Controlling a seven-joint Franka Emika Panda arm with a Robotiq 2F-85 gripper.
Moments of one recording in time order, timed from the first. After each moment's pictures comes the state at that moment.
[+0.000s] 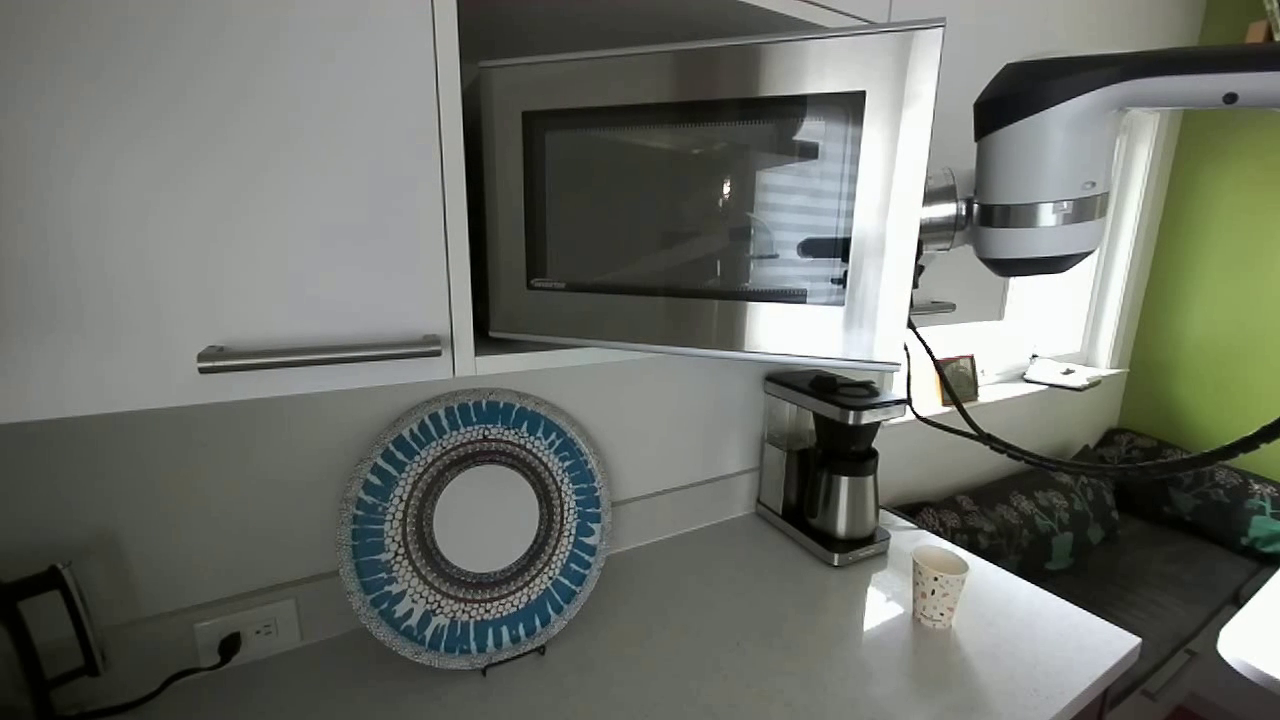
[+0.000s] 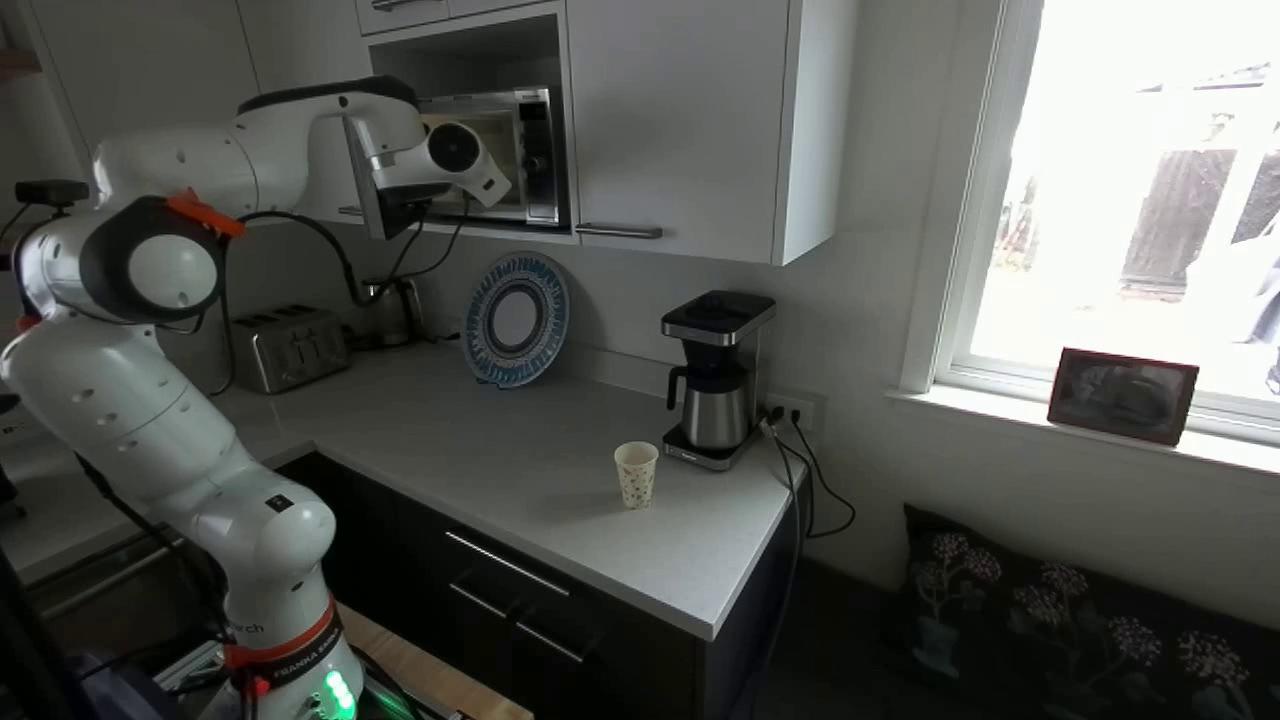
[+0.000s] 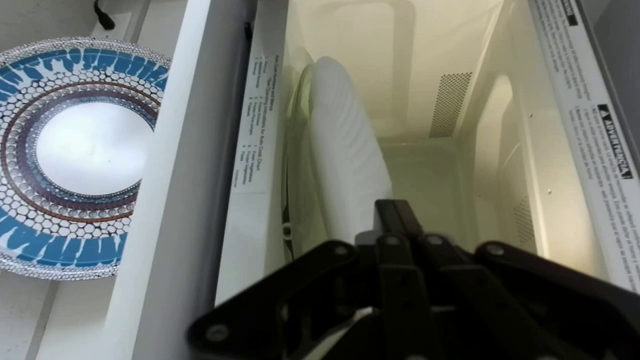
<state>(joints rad) 0.00 -0.36 0.09 -1.91 1.37 2.48 0.27</state>
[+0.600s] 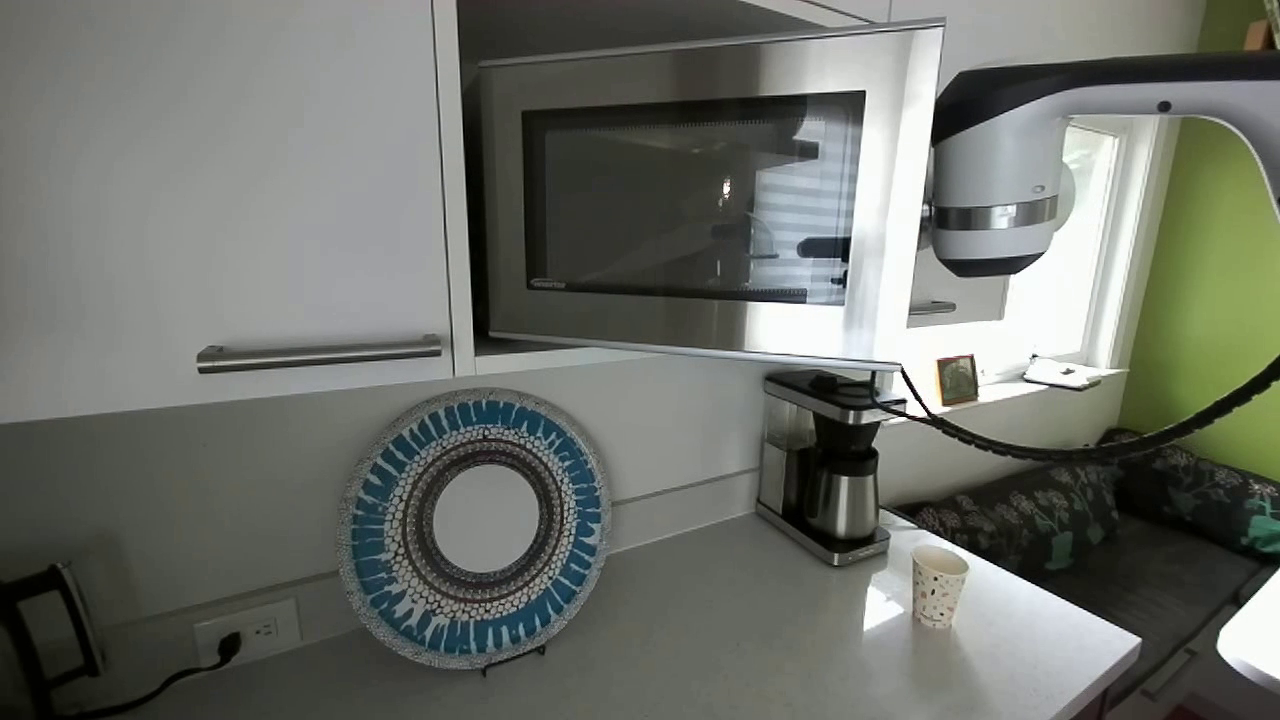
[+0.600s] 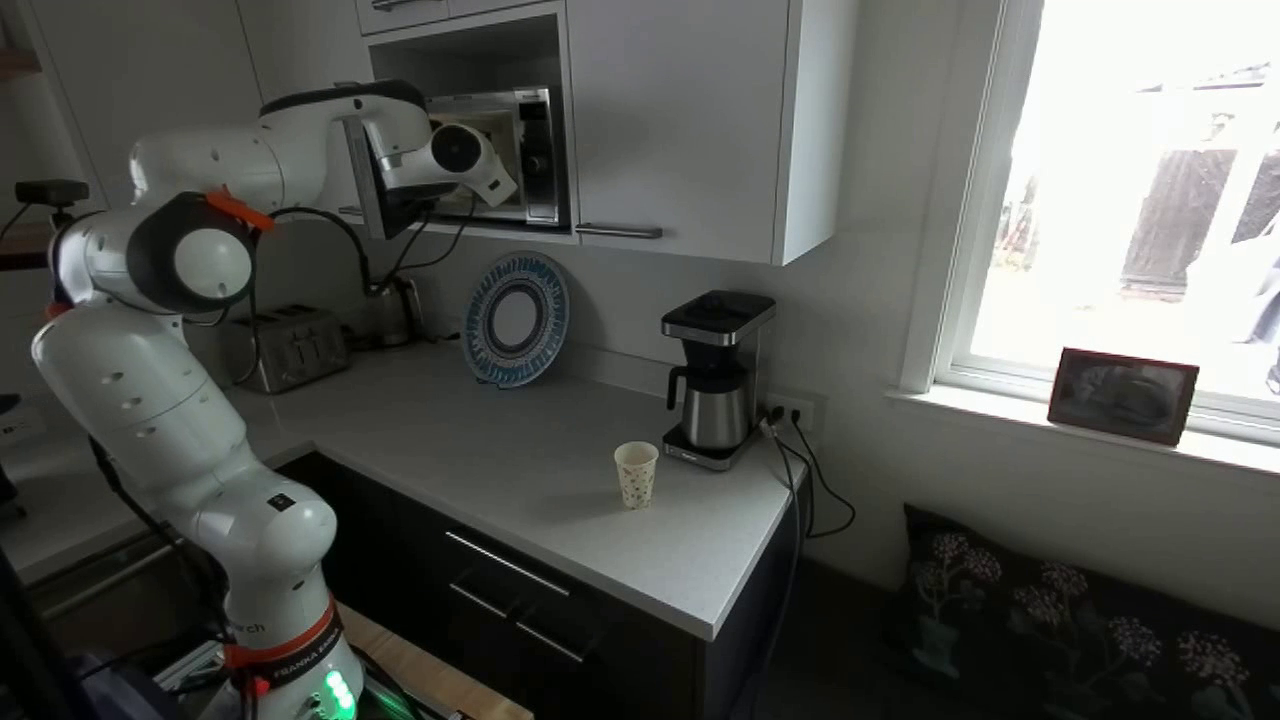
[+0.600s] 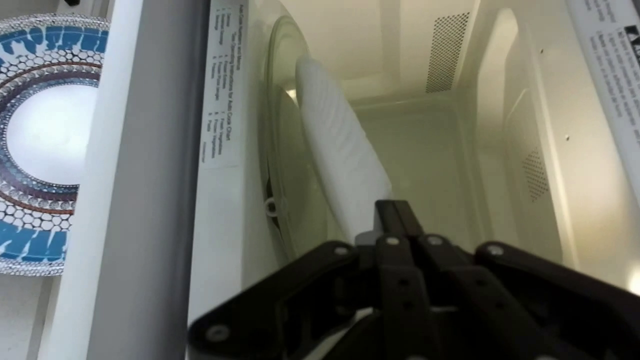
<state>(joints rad) 0.01 -0.27 0.11 -1.83 1.37 2.60 0.35</state>
